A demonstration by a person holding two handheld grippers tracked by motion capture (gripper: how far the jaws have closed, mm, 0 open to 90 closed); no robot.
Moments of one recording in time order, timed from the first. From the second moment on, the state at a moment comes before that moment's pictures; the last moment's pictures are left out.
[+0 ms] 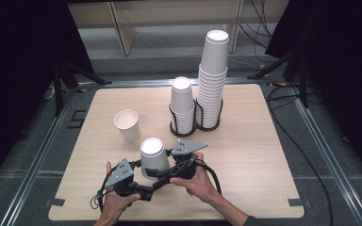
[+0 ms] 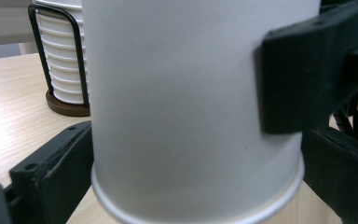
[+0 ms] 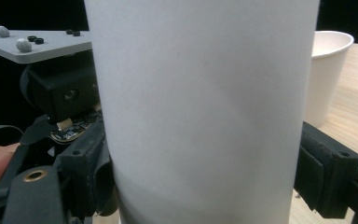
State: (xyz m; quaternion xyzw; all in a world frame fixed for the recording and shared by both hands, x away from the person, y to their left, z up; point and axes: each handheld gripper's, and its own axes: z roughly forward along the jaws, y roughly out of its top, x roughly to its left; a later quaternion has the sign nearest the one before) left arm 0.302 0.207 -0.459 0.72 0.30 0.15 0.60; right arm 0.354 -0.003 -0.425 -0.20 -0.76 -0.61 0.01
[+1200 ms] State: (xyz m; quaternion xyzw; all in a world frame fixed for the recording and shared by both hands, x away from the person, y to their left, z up) left arm 0.300 0.203 -0.458 0.80 0.23 0.21 0.51; right arm 0.361 -0.022 -0.382 -0.18 -0.80 -0.58 0.00
